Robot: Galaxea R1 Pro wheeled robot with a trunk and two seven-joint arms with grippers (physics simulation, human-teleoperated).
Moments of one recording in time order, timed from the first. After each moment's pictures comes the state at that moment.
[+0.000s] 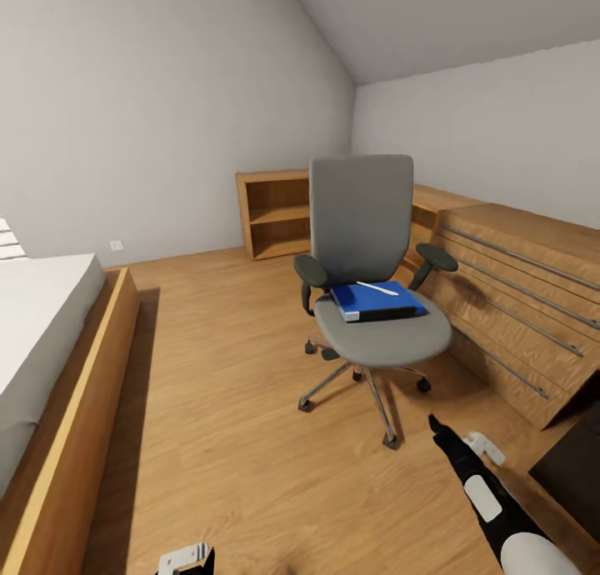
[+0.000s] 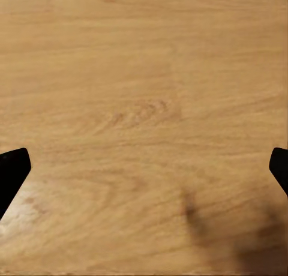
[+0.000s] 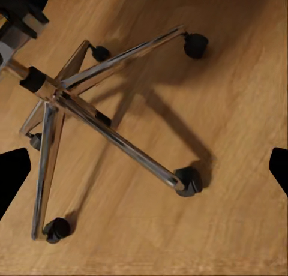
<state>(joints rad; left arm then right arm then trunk) -0.09 -0.01 -0.07 -0.67 0.27 -0.20 0.07 -0.59 -0.11 -0.47 -0.42 -0.46 -0.09 0.23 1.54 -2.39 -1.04</state>
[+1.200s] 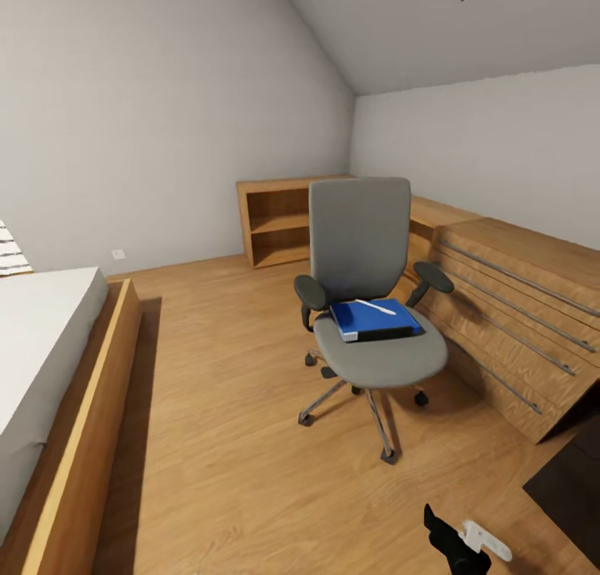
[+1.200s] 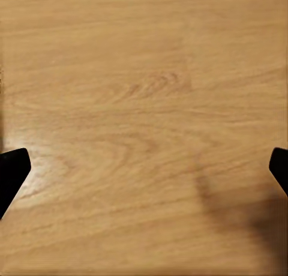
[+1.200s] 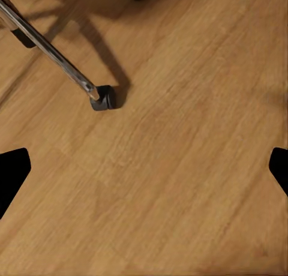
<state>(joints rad) -0.09 -0.01 -0.07 -0.54 0.27 -0.20 0.07 -0.50 -0.09 -0.45 0.02 -0.23 -0.54 0.16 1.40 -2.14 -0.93</state>
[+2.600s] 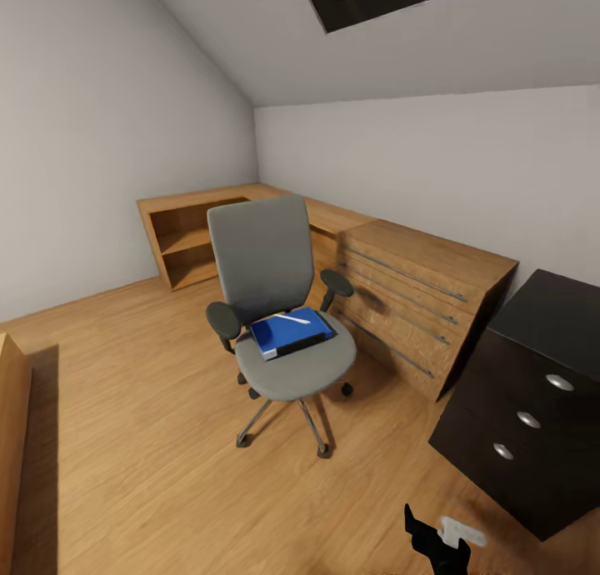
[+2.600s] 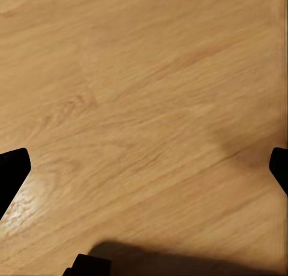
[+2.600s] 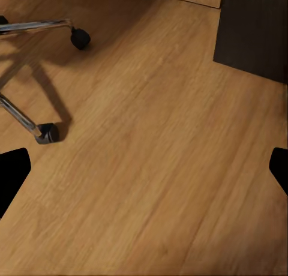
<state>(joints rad) -0.09 -0.01 -0.07 -0.49 0.27 -0.20 0.07 -0.48 -0.05 -0.44 0.02 0.01 -0.63 0.12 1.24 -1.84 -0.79</state>
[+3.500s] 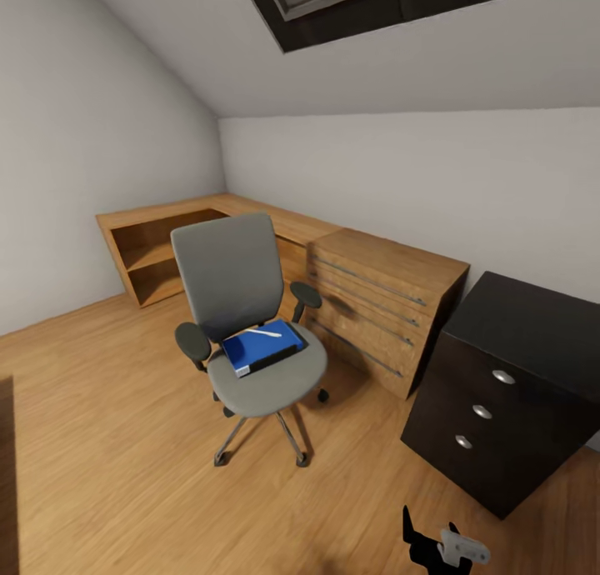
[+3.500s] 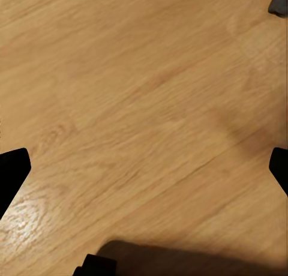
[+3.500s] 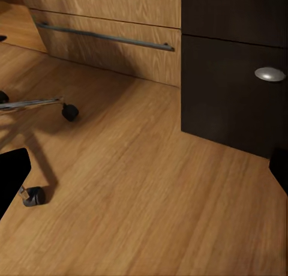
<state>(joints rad) -0.09 -0.01 -0.07 -0.43 0.27 -0.28 0.07 -0.41 -0.02 -0.44 0.02 0.06 -0.94 0.12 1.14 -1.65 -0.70</state>
